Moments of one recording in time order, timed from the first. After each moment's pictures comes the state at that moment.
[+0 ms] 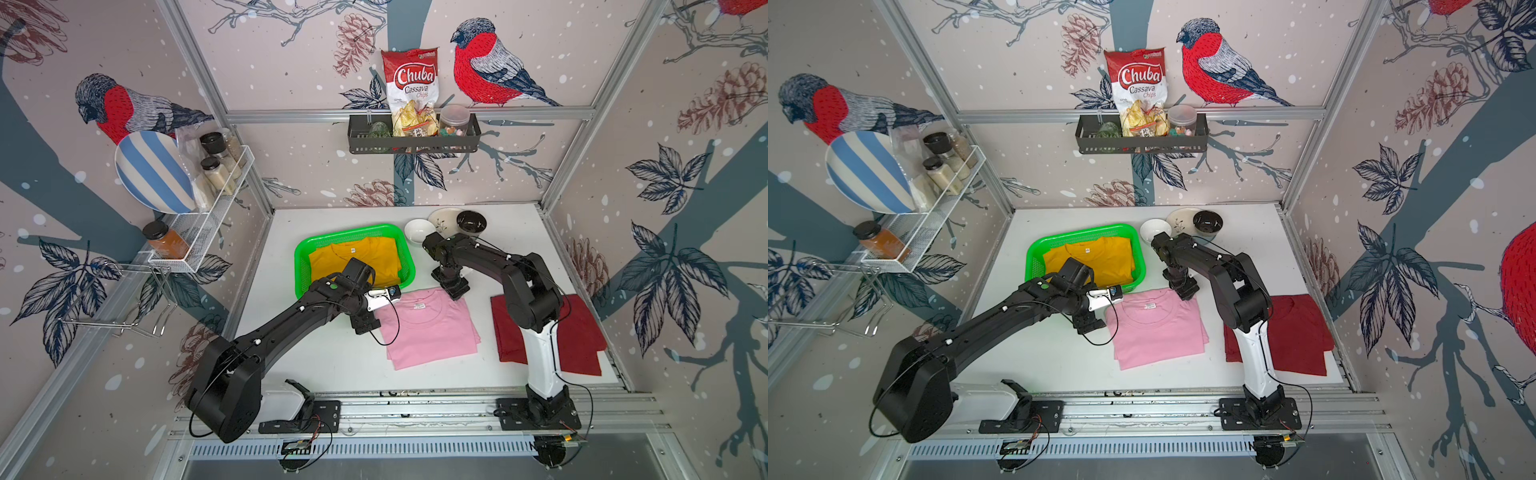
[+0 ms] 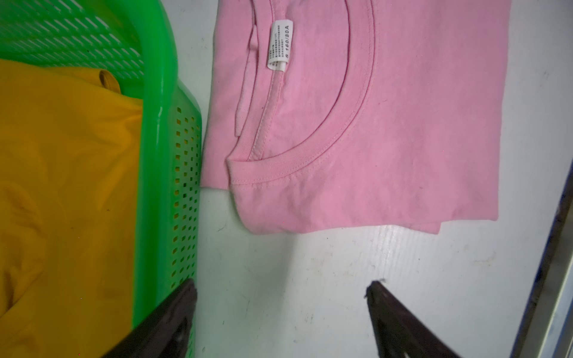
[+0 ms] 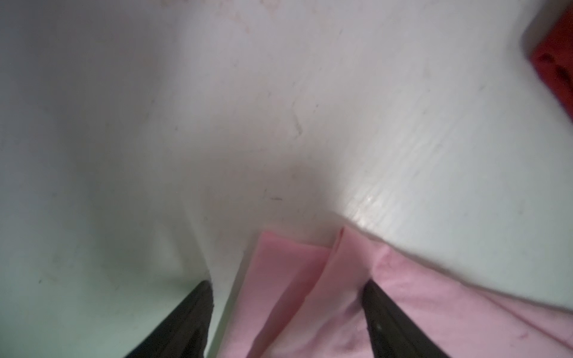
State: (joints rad) left arm -0.56 1.33 0.89 -0.70 0.21 0.74; right arm 0.60 2.15 1.61 -1.05 0.16 1.53
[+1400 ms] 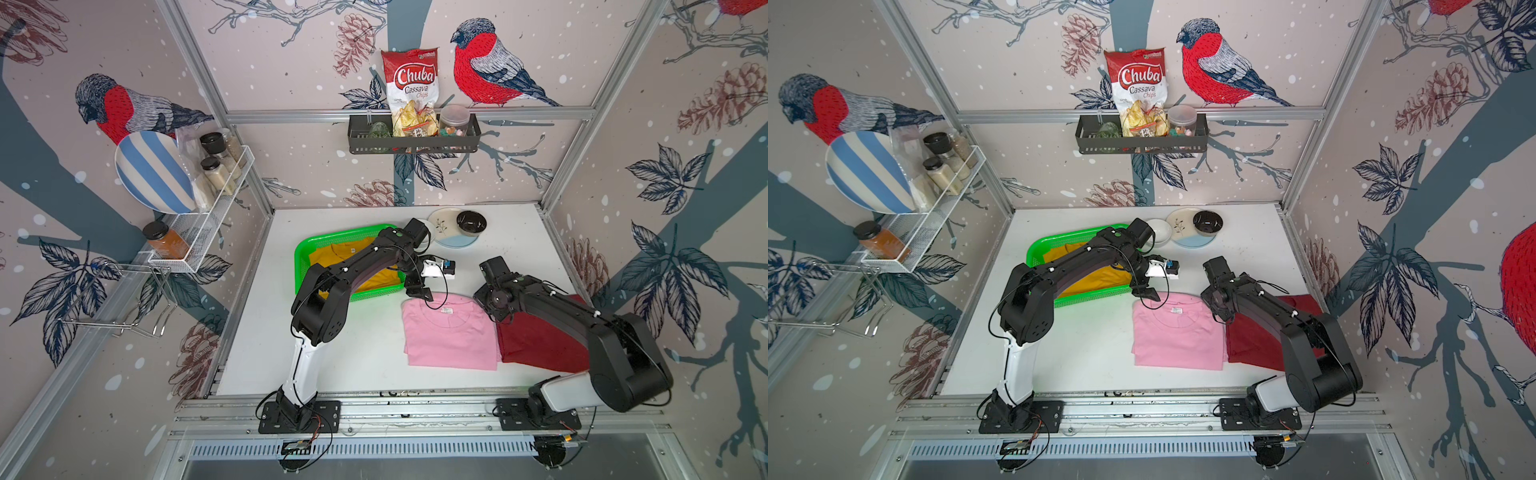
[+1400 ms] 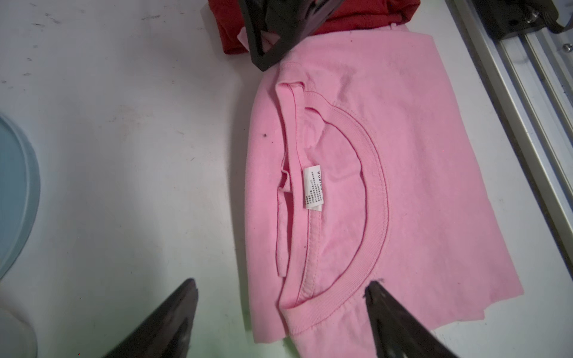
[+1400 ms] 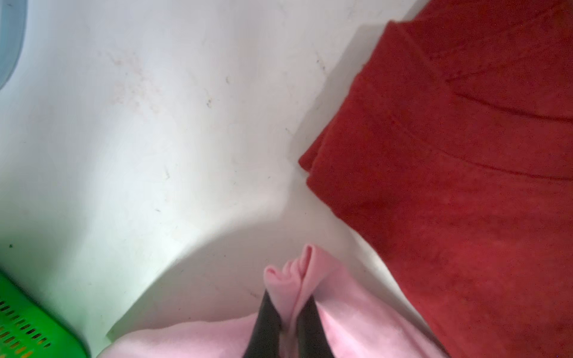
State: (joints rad) left arm -0.67 2.12 1.79 -0.94 0.58 1.10; right arm 0.41 1.43 0.78 -0.54 0.10 1.16
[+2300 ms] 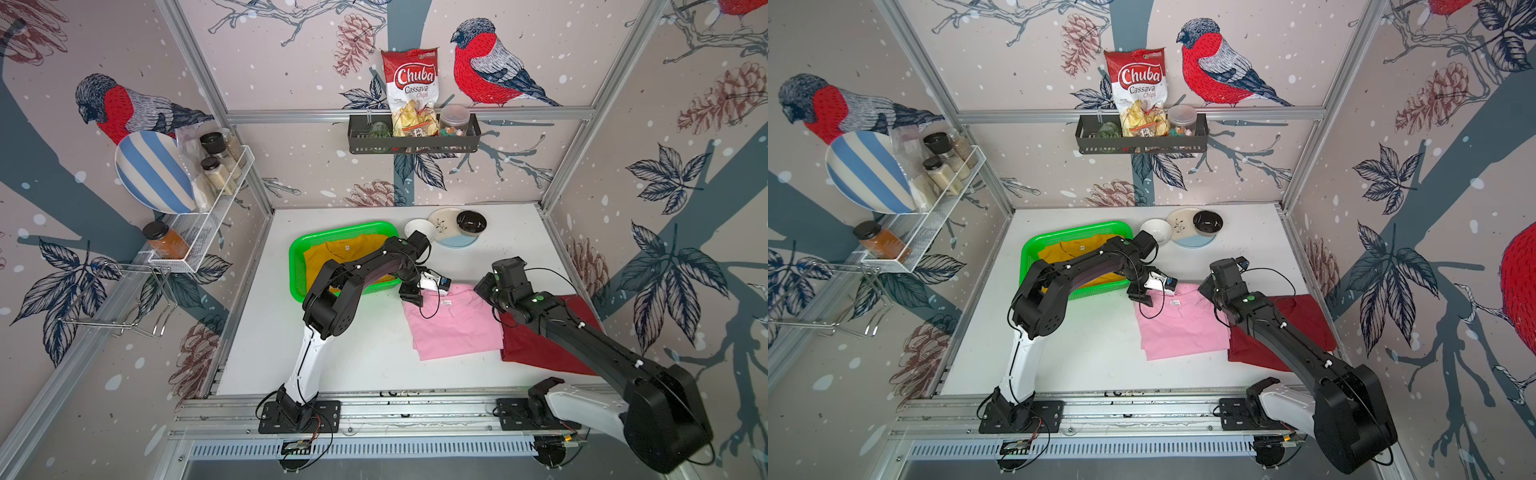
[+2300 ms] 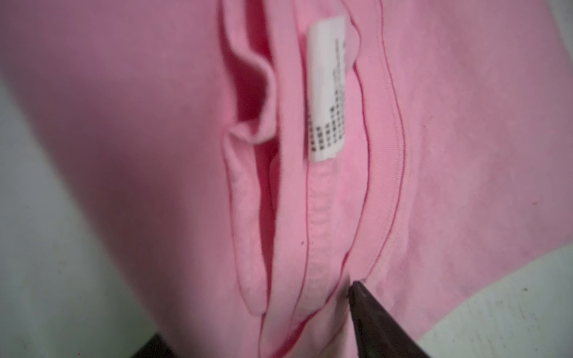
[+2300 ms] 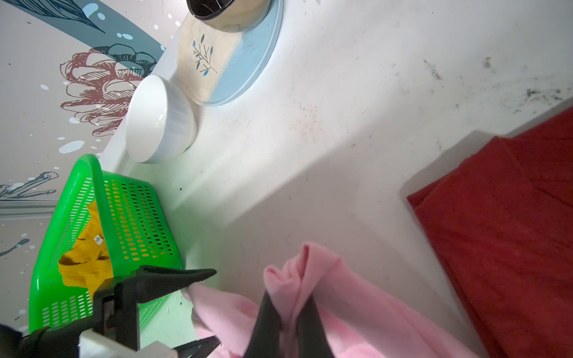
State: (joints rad) left arm -0.67 2.21 1.73 -0.91 0.39 1.23; right arm 0.47 1.15 0.70 -0.35 0.12 0.97
